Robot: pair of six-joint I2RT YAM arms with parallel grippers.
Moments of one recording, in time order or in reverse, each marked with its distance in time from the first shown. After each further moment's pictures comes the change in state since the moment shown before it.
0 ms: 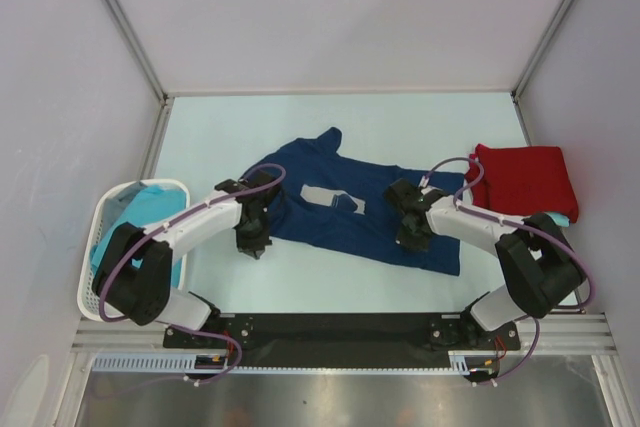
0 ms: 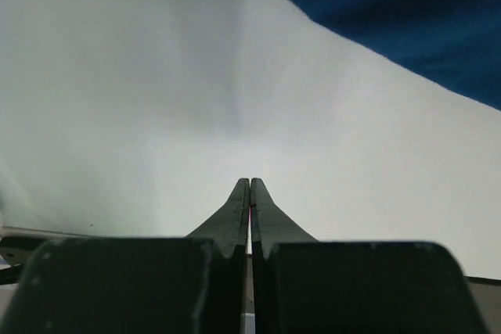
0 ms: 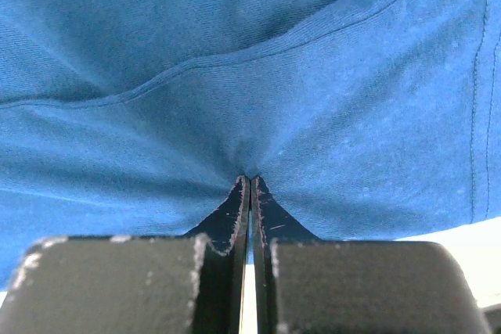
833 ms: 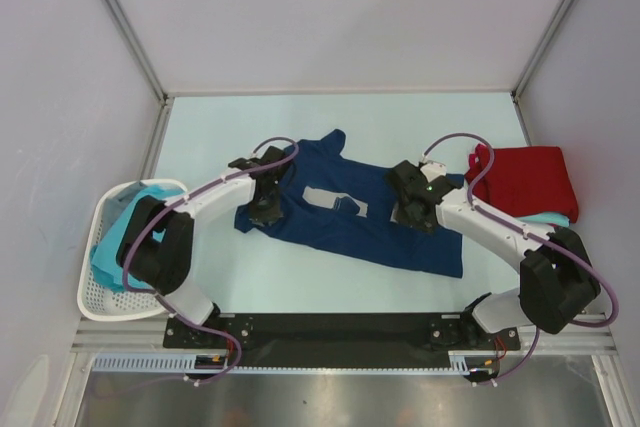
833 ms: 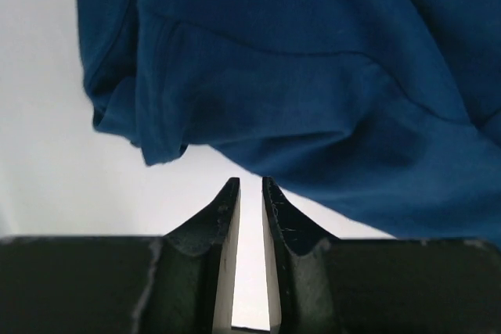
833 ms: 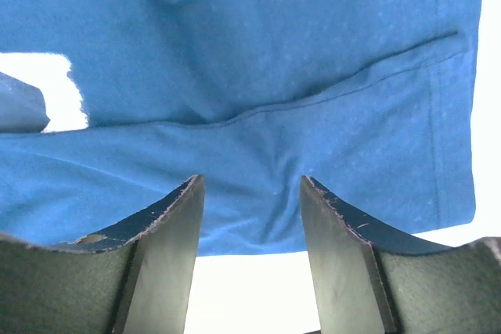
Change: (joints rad) left arm 0.014 0.171 0.194 0.106 -0.113 0.047; right arm 0.019 -0.113 0.135 -0.086 0.110 -0.080
